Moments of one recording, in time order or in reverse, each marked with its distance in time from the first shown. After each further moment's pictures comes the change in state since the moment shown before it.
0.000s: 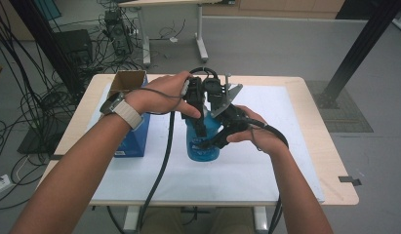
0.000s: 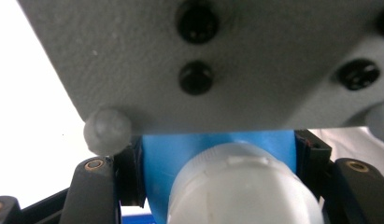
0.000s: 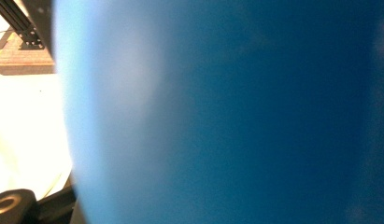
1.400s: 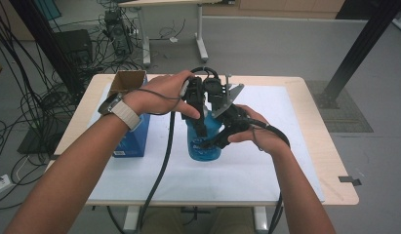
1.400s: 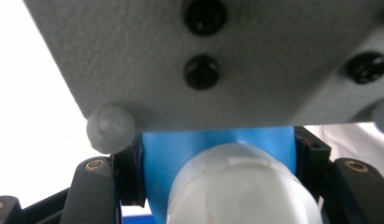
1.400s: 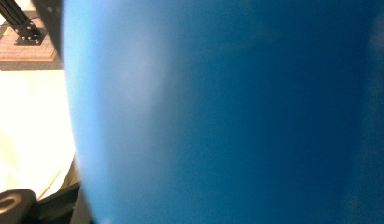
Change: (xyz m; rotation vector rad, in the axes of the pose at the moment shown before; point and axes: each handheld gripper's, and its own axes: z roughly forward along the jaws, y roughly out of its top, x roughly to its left) left arm -0.004 0.000 -0.004 -0.015 0.009 0.004; right arm 0.003 0.003 -0.005 0.007 -0.012 -0.023
